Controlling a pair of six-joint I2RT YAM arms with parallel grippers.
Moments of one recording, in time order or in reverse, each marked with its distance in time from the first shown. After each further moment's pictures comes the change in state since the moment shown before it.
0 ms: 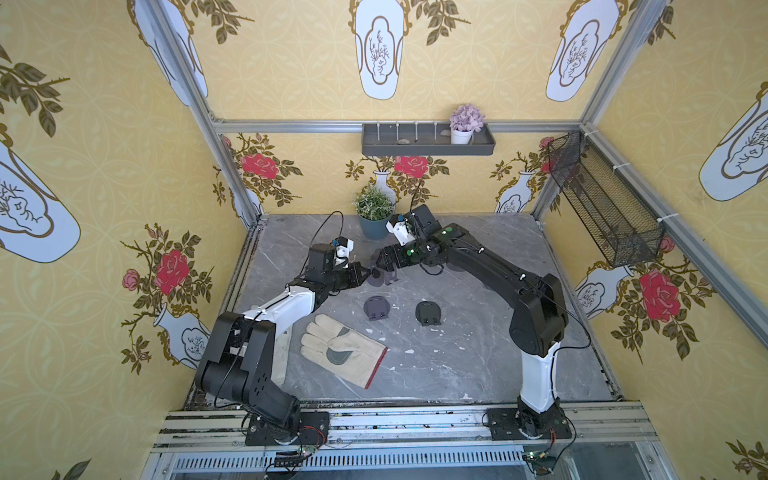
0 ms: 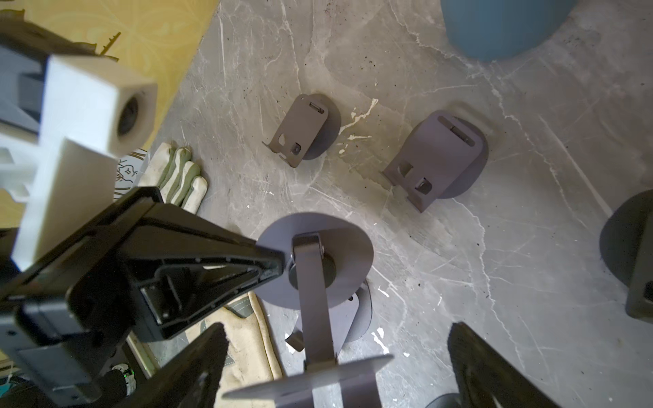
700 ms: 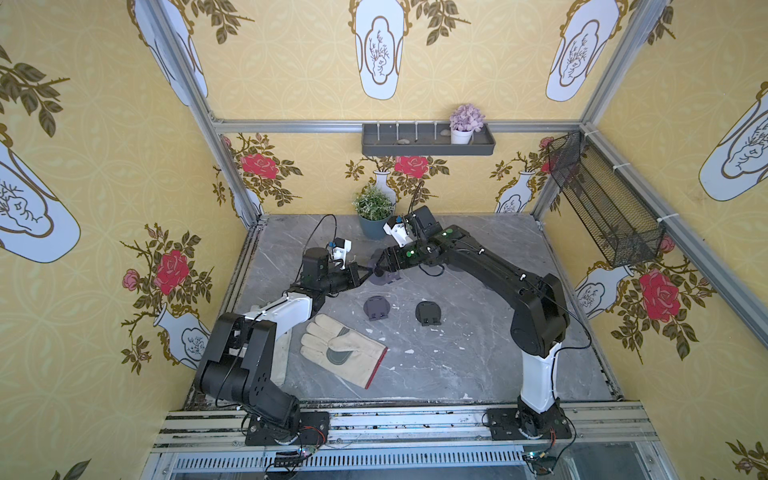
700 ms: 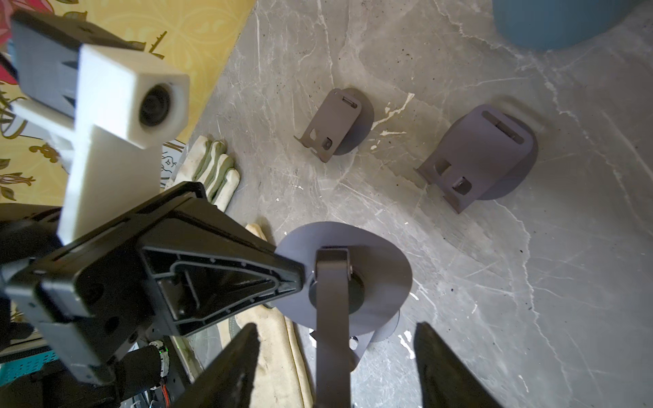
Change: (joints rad) left arm 0.029 0.000 -0.075 0.222 0.132 -0.132; right arm 0.006 -0.009 -0.025 0.026 -0.086 -0.005
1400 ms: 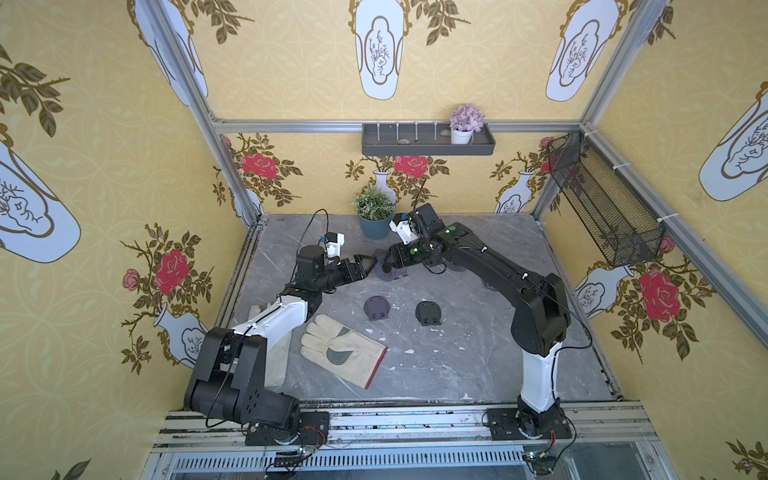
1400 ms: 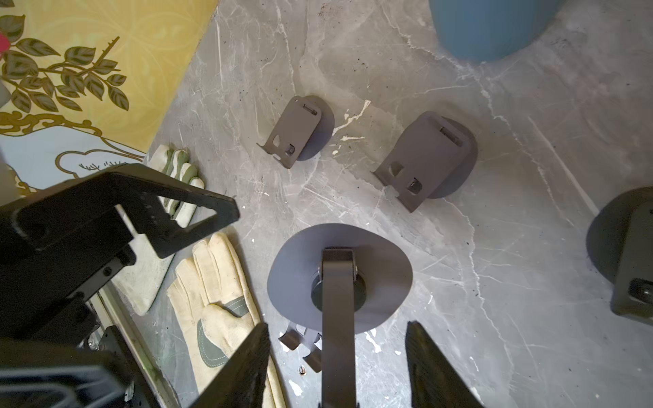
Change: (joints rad) left arm 0.001 -0.110 -0.005 -0.017 -0.116 -0.006; right arm -0.026 0.001 0.014 -0.032 0.084 -0.013
